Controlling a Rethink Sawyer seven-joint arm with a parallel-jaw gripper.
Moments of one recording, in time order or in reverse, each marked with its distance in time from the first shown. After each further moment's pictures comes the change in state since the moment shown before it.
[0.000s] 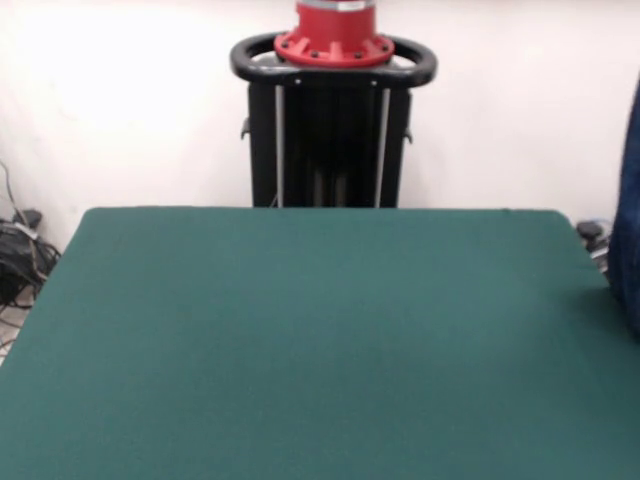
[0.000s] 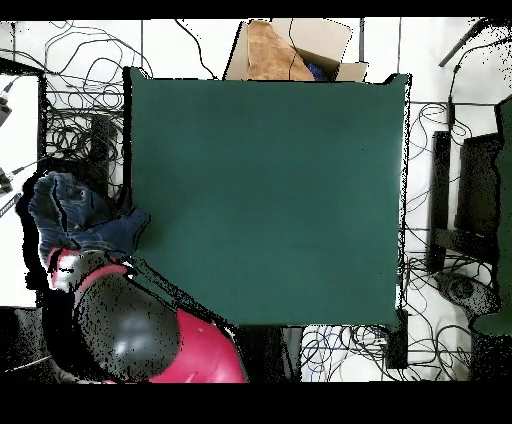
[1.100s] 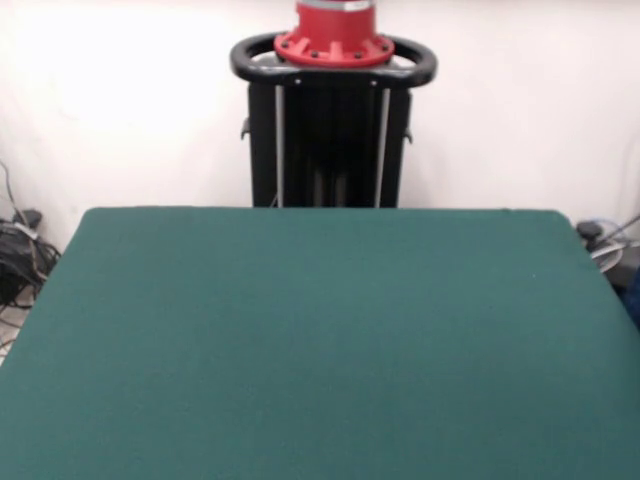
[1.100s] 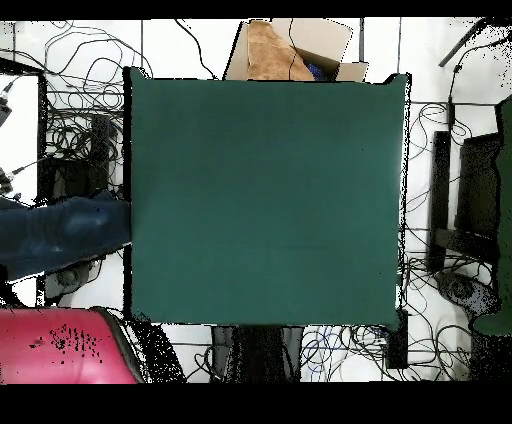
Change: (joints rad) arm 0.161 -0.005 0.042 -0.281 -0.127 0.001 0.592
